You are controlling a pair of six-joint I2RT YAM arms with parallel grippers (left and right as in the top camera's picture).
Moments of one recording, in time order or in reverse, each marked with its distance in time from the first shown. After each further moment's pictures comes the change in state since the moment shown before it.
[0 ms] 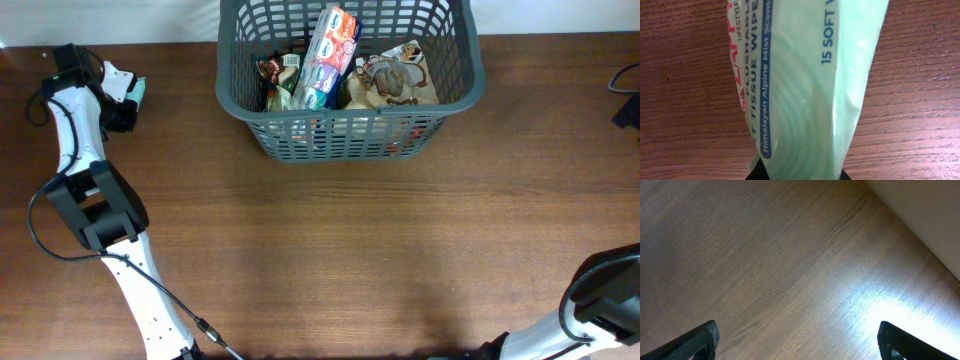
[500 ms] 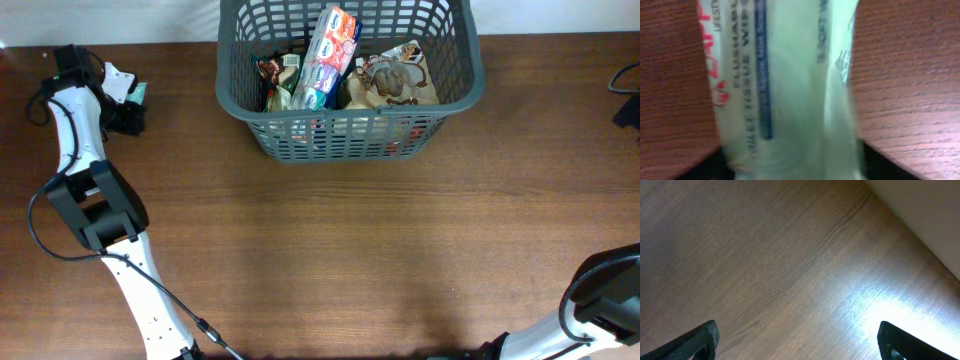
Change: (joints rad) left arm 0.000 -0.002 -0.002 -0.011 -0.001 0.024; right arm 0.000 0.000 0.000 0.000 0.000 0.000
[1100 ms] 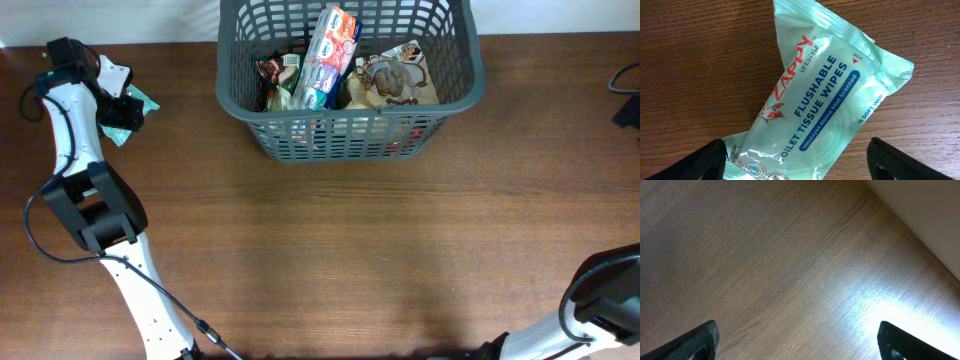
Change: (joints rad) left arm 0.000 -0.040 0.000 -0.004 -0.010 -0.009; right arm 0.000 0.000 0.000 0.000 0.000 0.000
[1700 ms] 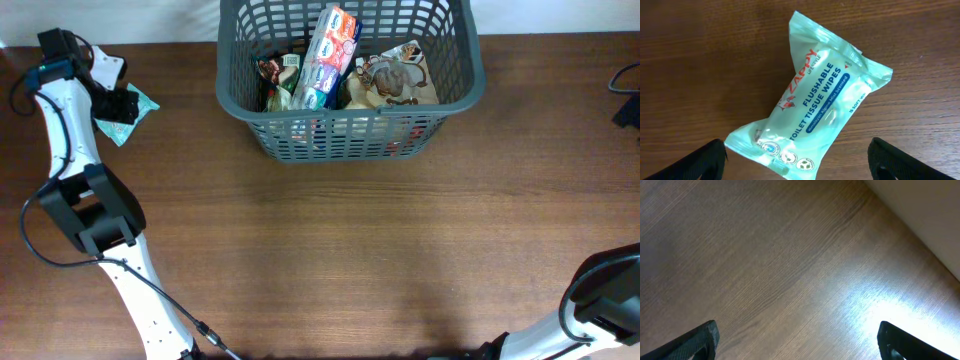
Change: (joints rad) left arm 0.000 -0.050 0.000 -0.011 0.000 -0.010; right arm 0.000 0.000 0.000 0.000 0.000 0.000
